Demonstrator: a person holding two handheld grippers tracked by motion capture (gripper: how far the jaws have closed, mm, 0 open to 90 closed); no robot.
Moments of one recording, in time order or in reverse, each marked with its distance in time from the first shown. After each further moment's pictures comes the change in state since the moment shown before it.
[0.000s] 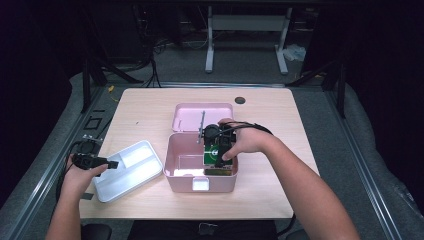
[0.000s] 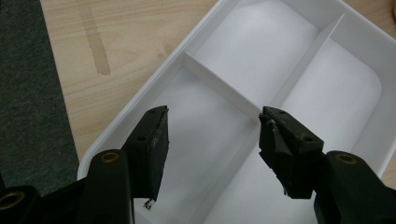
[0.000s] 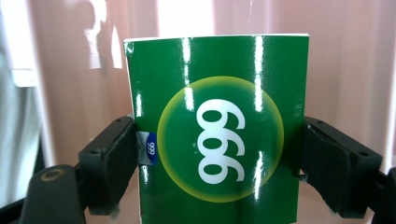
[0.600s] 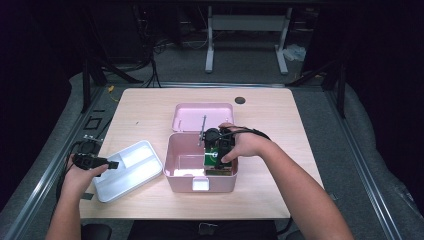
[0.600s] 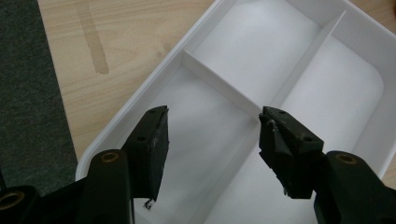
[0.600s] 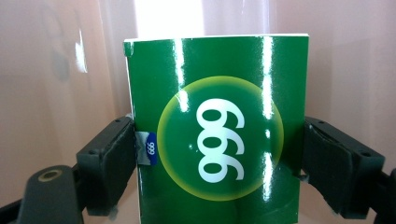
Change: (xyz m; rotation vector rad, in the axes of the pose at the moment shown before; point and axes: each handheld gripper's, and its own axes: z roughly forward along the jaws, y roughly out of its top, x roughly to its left) left arm -0.001 0.000 0.001 0.006 -0.001 0.002; right arm -0.007 -0.004 0.026 -0.005 -0.017 0.034
